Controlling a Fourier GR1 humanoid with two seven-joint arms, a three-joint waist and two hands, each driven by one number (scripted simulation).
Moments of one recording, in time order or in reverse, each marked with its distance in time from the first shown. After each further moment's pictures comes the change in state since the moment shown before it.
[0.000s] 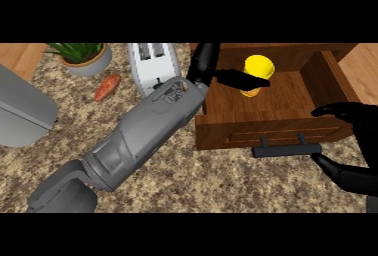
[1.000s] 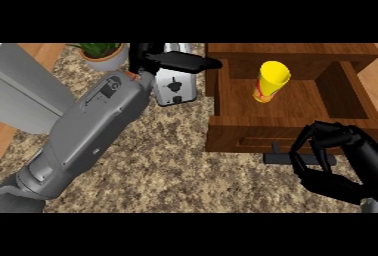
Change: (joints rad) left arm 0.210 0.249 0.144 -0.389 0.000 -0.036 0.151; right arm 0.063 -0.060 0.156 -0.043 0.471 -0.031 0.002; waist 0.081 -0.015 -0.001
